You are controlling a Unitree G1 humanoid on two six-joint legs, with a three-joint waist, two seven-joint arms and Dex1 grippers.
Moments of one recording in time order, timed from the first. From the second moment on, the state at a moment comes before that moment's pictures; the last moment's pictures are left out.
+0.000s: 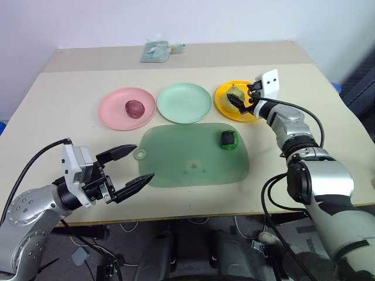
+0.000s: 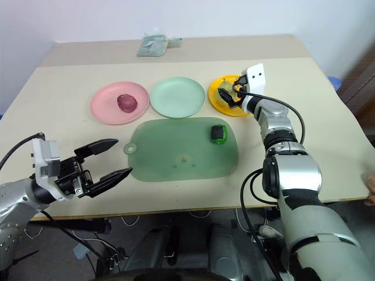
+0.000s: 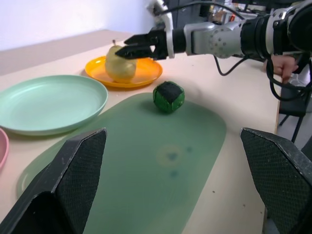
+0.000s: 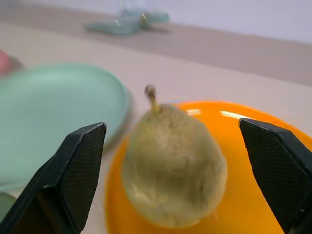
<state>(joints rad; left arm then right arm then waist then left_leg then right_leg) 0.18 0.68 0.36 -0.64 -0.77 0.41 -0.87 -1.16 -0.43 -0.17 1.29 0.14 -0.18 0.74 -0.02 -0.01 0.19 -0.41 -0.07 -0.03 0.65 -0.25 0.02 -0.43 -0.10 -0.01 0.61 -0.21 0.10</state>
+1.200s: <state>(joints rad) 0.04 0.71 0.26 -0.50 -0.73 0.39 -0.98 -0.52 -0.45 -0.01 0.42 0.33 0.28 0.97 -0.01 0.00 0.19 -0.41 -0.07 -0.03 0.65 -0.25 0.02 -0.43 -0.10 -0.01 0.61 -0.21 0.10</state>
